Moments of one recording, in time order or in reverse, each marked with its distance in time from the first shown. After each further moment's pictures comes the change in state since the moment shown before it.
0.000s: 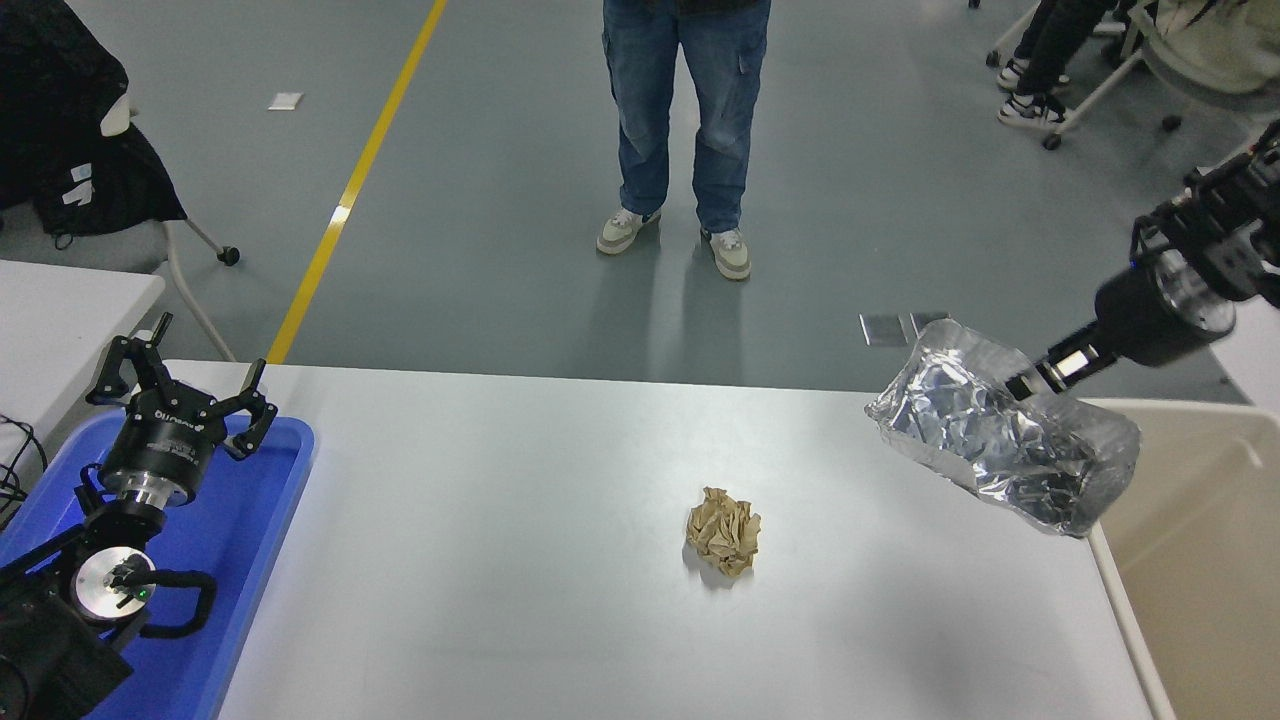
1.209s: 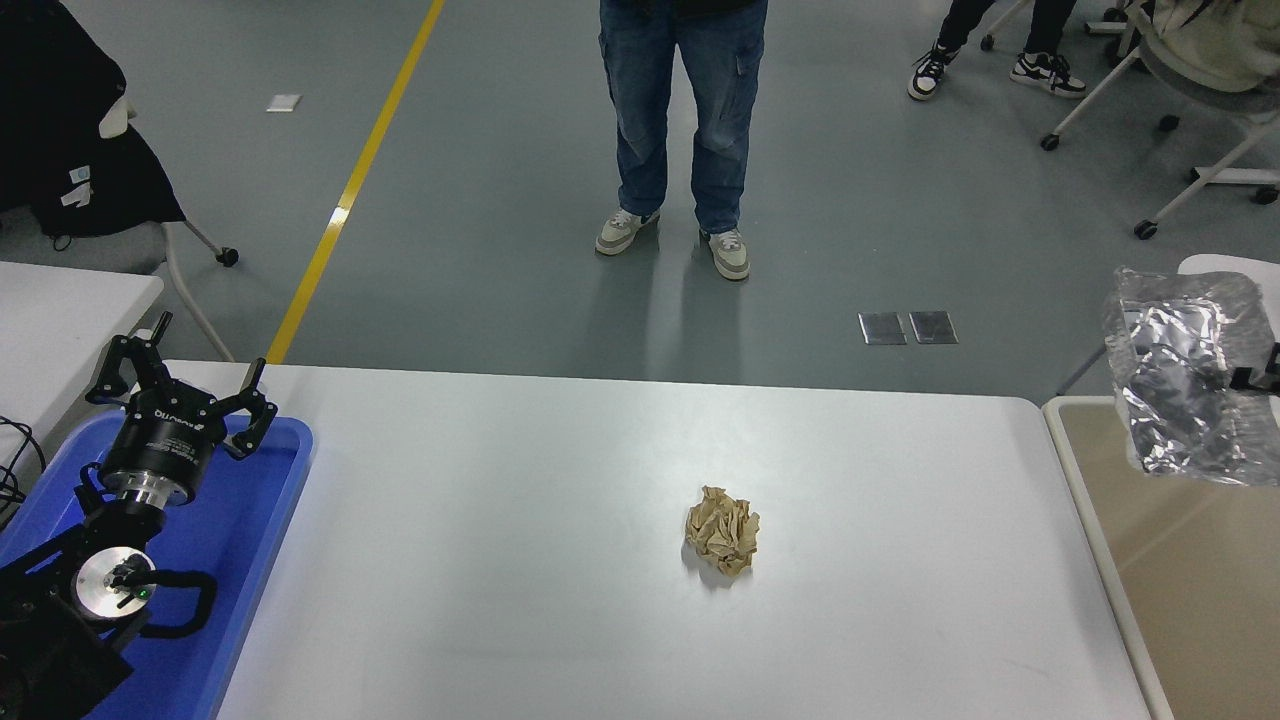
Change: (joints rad) left arm 0.000 0.000 0.000 0.000 0.000 0.000 0.000; right arm -0.537 -0.169 0.446 -0.464 0.679 0.105 -0.349
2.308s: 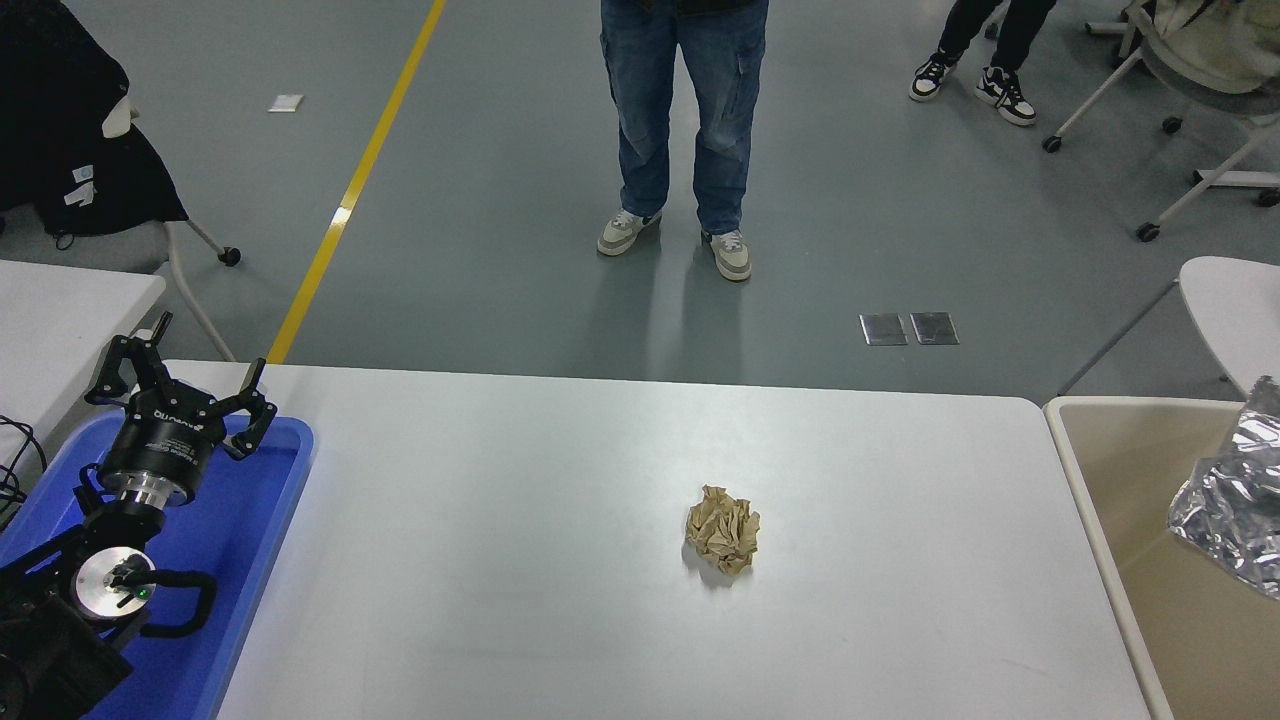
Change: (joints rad) left arm 0.000 0.000 0.000 0.000 0.000 0.000 0.000; right arm -0.307 0.134 0.389 -0.040 0.152 -0.170 -0.428
